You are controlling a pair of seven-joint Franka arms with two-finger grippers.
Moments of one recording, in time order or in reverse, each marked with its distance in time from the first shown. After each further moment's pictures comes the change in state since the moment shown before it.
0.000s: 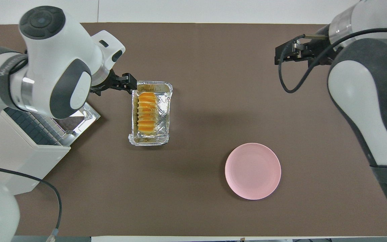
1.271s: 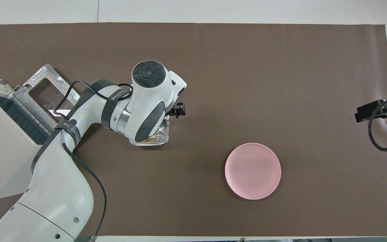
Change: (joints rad) left arm -0.116 0.084 -0.024 -0.144 0.000 0.137 -0.136; right arm -0.123 -0.279 0.002 -0.266 -0.156 -0.120 -0.216
